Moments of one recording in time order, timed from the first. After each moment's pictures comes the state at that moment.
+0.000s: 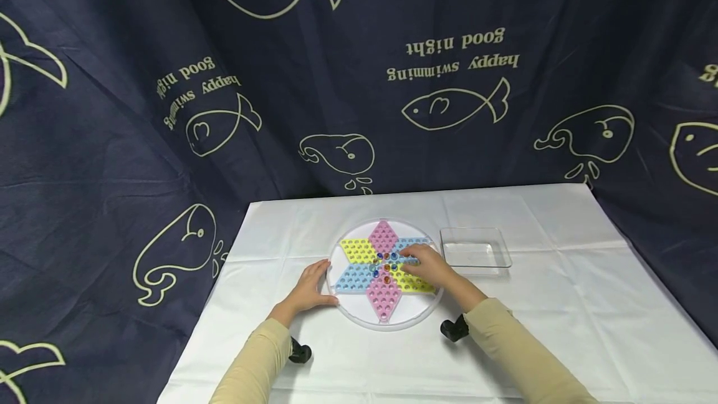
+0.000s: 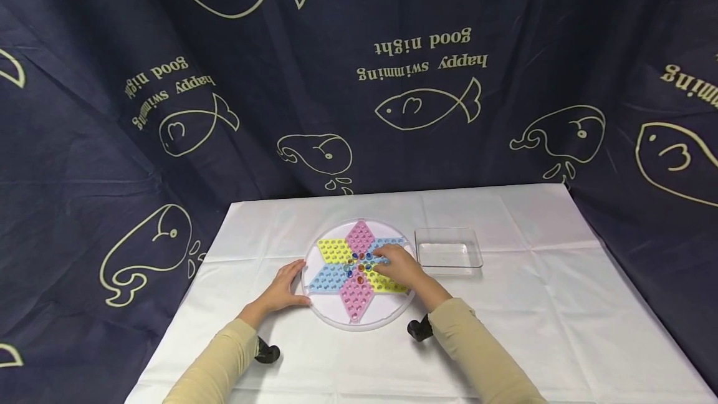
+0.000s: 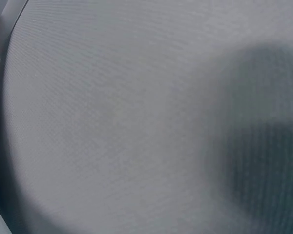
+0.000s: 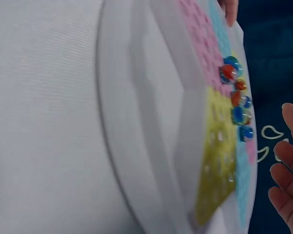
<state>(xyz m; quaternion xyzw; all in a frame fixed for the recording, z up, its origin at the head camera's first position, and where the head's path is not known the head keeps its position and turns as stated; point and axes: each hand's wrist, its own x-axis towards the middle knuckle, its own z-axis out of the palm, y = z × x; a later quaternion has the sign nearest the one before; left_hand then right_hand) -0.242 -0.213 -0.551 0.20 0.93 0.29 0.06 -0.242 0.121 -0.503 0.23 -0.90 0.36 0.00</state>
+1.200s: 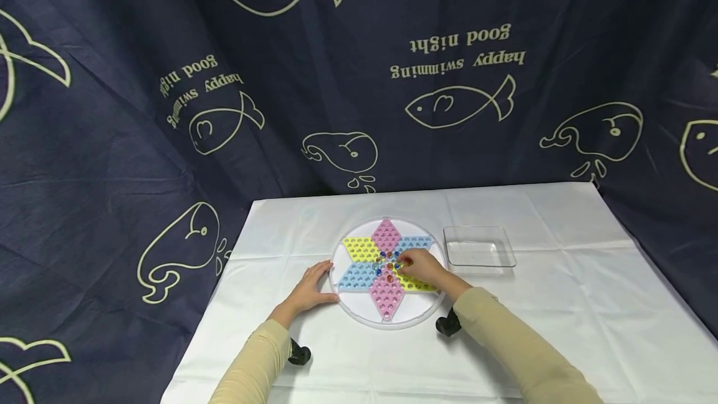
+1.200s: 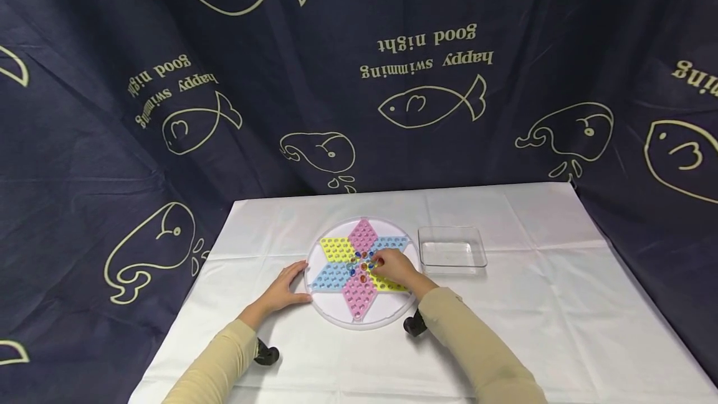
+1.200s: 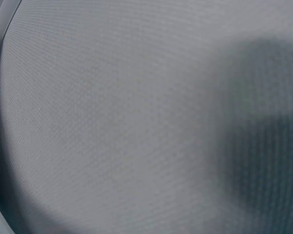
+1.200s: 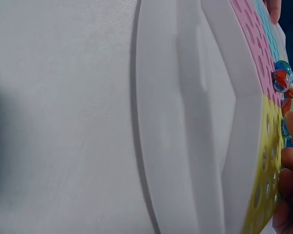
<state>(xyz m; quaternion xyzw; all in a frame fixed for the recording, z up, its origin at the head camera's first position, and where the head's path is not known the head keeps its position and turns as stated) -0.239 -0.216 -0.551 0.20 0.92 0.33 0.06 -0.263 0.100 -0.528 0.16 -0.92 0.36 -0.07</state>
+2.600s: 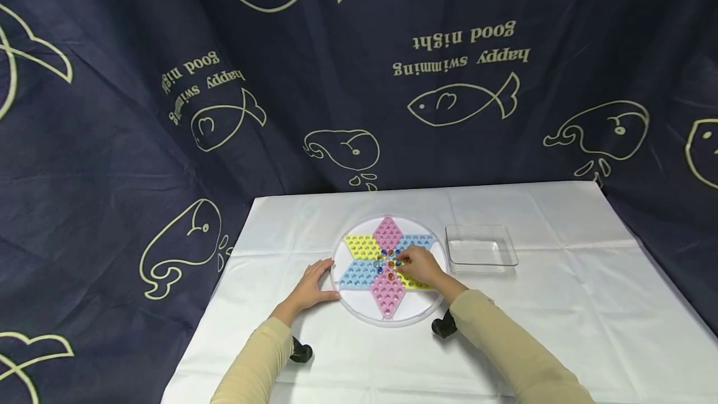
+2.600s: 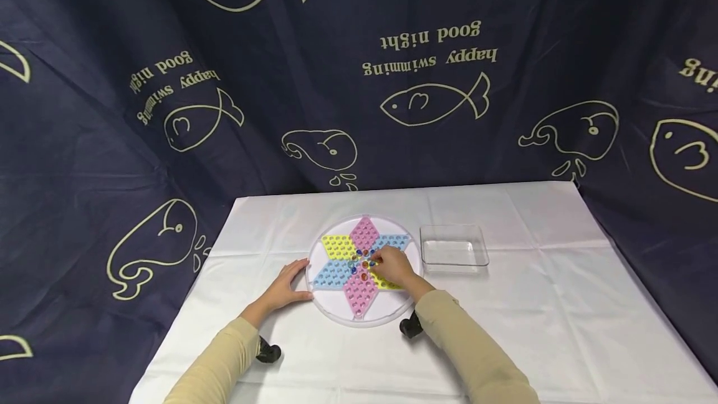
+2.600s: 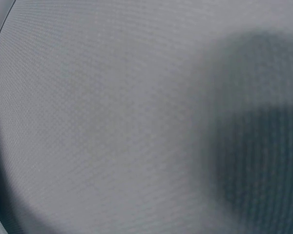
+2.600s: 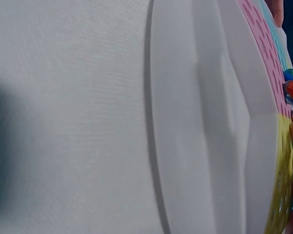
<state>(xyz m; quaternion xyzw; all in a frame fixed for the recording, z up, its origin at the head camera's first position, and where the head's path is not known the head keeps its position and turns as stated) -0.237 -0.215 -0.552 0.18 0.93 0.33 0.06 -0.258 0.093 -0.530 0.15 -0.92 0.37 -0.02</state>
